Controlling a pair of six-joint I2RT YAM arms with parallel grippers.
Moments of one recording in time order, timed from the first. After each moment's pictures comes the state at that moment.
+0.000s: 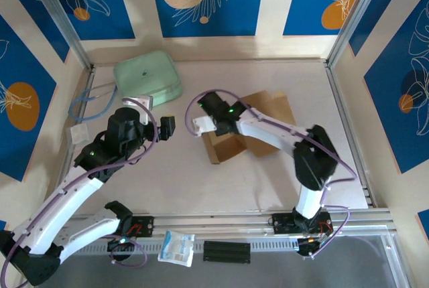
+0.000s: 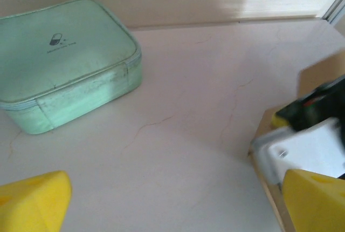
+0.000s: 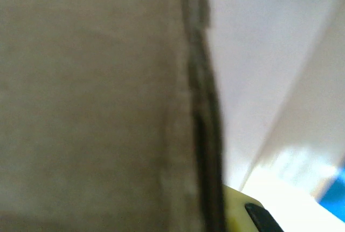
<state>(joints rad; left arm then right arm) -0.60 0.86 0.95 -0.57 -0.24 -0.28 0.82 1.81 1.41 -0.67 0.37 -1.21</state>
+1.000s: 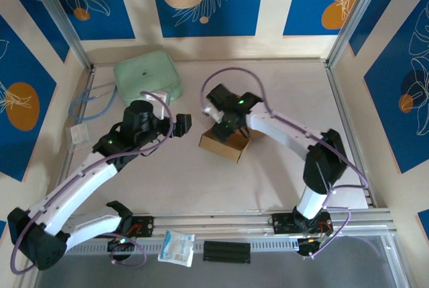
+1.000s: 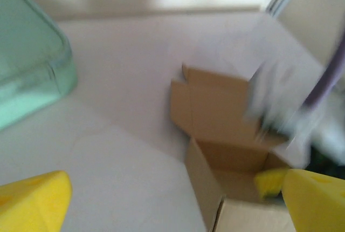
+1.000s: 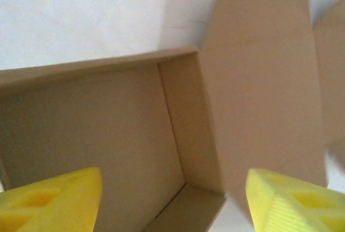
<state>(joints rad) -0.60 1.03 0.94 -0.40 -0.03 -0.31 0.73 1.69 1.48 -0.98 0.12 -0.09</state>
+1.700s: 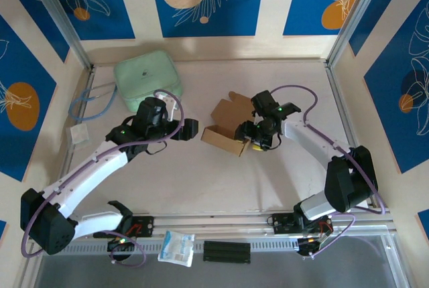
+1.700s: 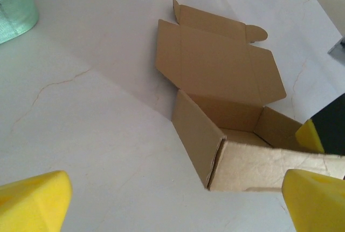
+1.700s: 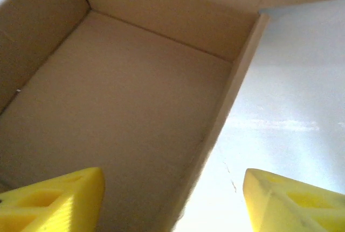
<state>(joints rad) -0.60 1.15 0.98 -0.48 0.07 -0.36 0.47 1.47 1.08 -0.90 -0.30 0.71</state>
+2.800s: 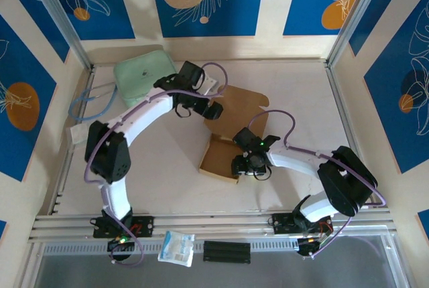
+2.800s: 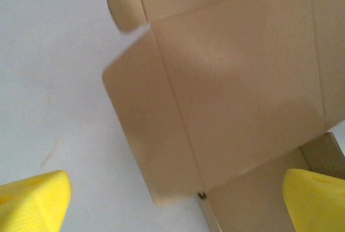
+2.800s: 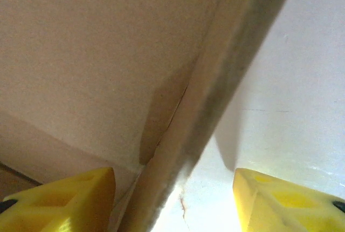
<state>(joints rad) -0.56 1.91 1.71 -0.77 0.23 0.06 0.74 1.45 0.74 -0.63 -0.08 0.69</state>
